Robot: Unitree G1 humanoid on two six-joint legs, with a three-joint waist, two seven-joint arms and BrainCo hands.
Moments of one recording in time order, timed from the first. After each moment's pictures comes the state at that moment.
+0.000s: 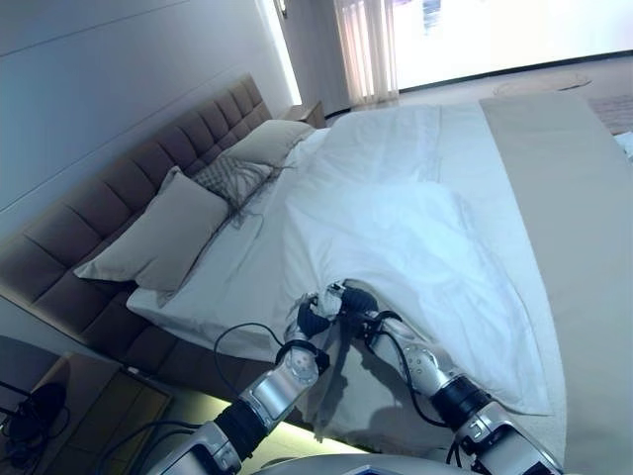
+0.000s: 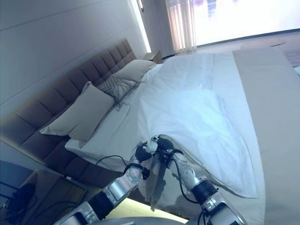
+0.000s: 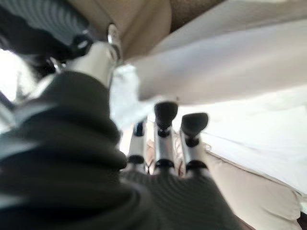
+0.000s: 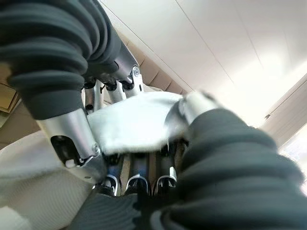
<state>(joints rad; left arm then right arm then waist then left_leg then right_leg) -0.21 0.17 -0.76 0.33 -0.05 0.31 0.61 -0.27 -0.22 0.52 0.30 1.04 0.26 -0.26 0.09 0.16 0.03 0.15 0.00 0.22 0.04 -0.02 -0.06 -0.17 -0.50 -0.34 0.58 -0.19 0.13</state>
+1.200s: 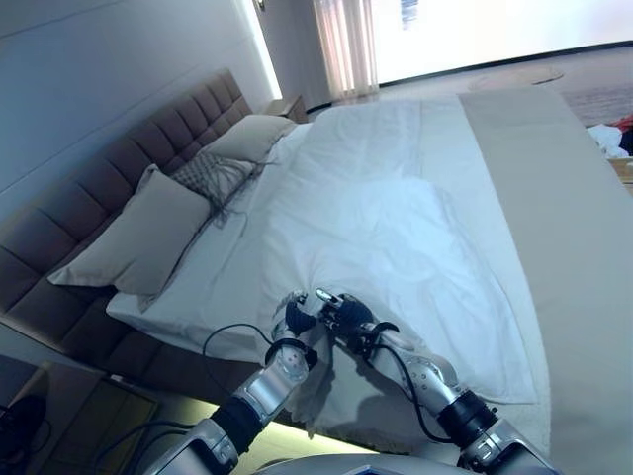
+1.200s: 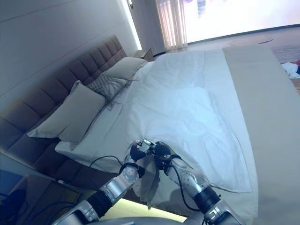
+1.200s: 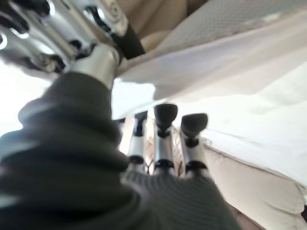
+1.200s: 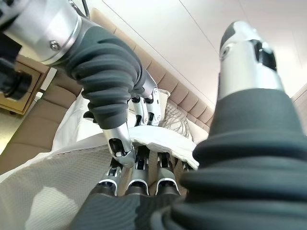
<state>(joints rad) -0.22 0.17 -0.72 0.42 -0.01 0.25 0.64 -0.18 -0.25 0.56 0.15 1.04 0.31 -0.25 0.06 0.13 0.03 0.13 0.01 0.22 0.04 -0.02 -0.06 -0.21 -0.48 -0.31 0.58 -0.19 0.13</state>
